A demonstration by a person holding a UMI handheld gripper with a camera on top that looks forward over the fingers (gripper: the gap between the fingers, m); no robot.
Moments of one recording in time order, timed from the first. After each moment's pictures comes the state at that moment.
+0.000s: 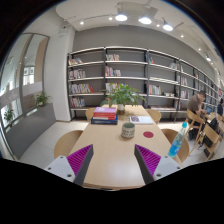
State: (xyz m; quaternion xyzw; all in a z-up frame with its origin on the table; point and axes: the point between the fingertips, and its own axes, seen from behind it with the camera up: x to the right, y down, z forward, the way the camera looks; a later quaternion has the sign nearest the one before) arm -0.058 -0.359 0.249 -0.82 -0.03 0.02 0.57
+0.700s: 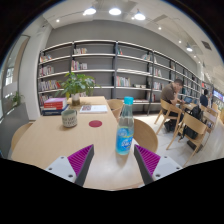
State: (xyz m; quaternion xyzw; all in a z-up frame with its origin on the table) arm 0.244 -0.308 0.137 -0.83 0.06 -0.07 0.55
